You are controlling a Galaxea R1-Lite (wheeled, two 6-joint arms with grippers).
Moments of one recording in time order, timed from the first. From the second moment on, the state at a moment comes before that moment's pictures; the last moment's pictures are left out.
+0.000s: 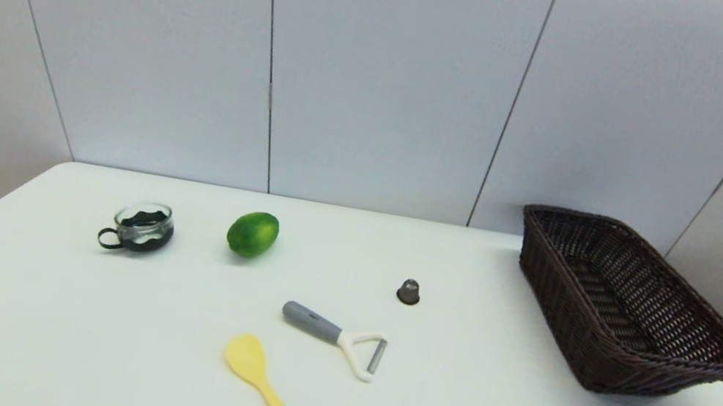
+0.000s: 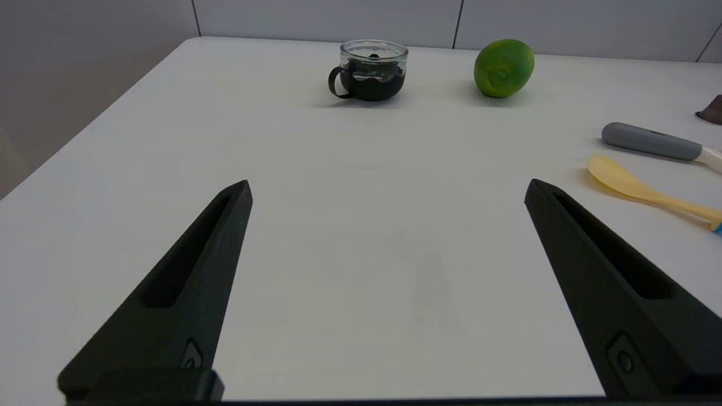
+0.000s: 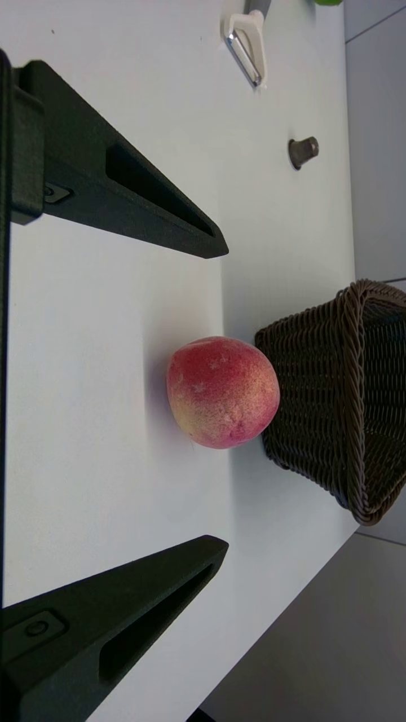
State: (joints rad) left arm 0.00 0.00 0.00 0.00 0.00 -0.03; right arm -0.01 0.00 0.00 0.00 -0.02 0.03
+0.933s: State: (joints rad) left arm 0.00 0.00 0.00 0.00 0.00 -0.03; right arm 0.19 0.32 -0.37 0.03 0.03 -0.15
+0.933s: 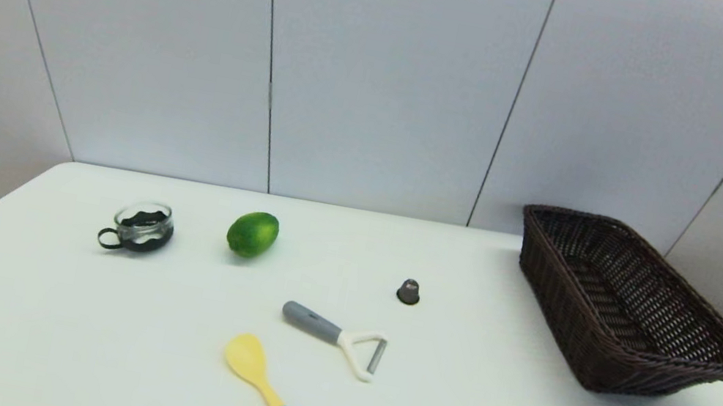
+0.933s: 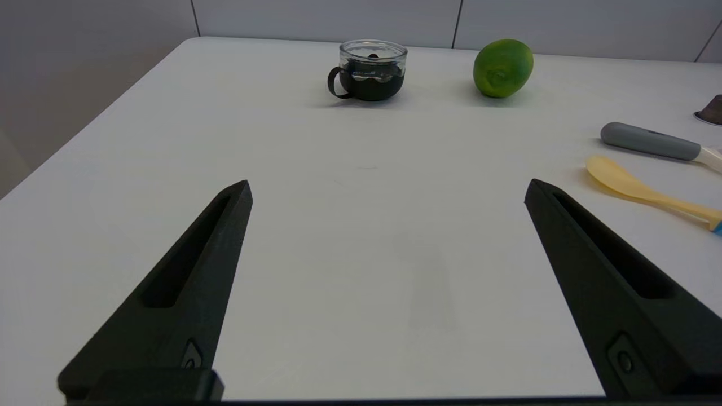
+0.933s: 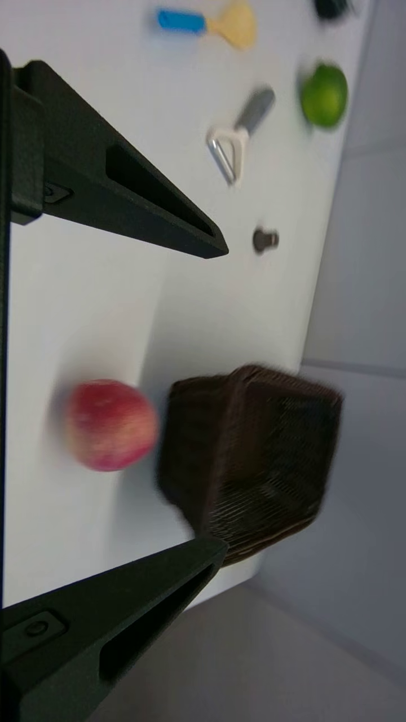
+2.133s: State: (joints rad) left arm 0.00 0.00 0.00 0.00 0.00 -0.03; right arm 0.79 1.09 -0.68 0.01 0.51 -0.22
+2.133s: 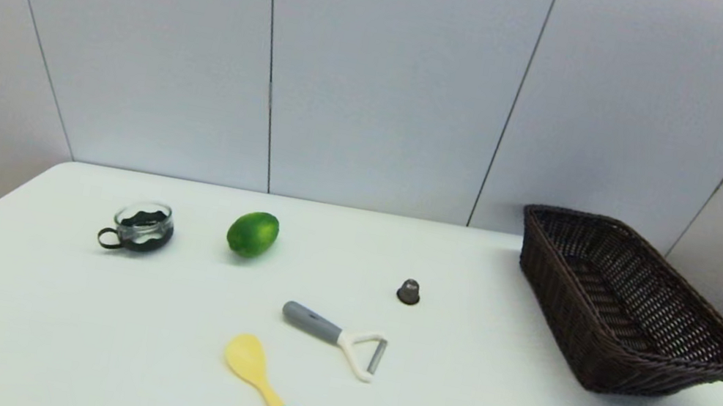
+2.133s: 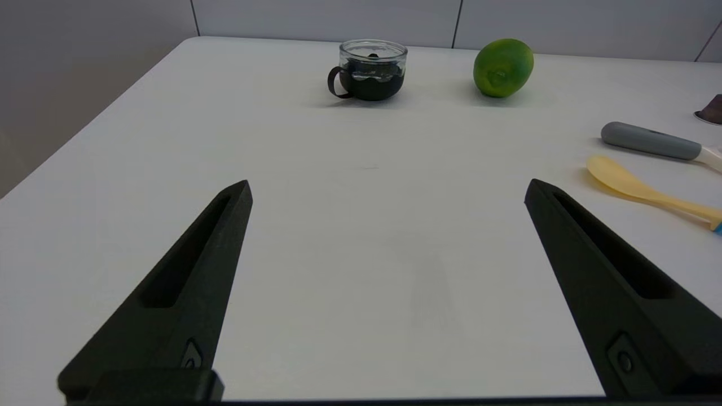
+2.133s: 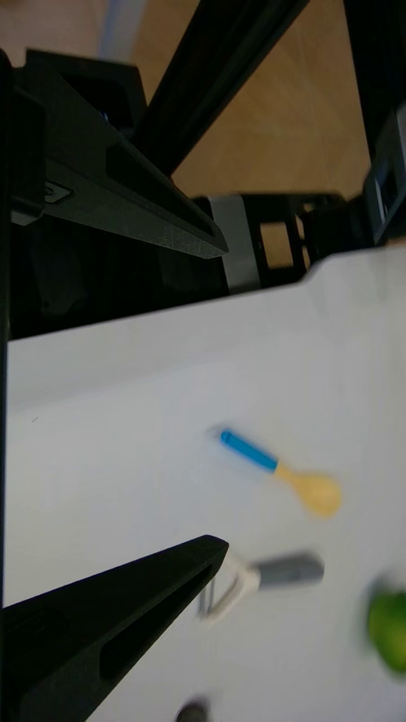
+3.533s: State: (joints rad) left arm 0.00 0.00 0.00 0.00 0.00 -0.03; right arm 1.06 1.72 -0.92 -0.20 -0.04 0.11
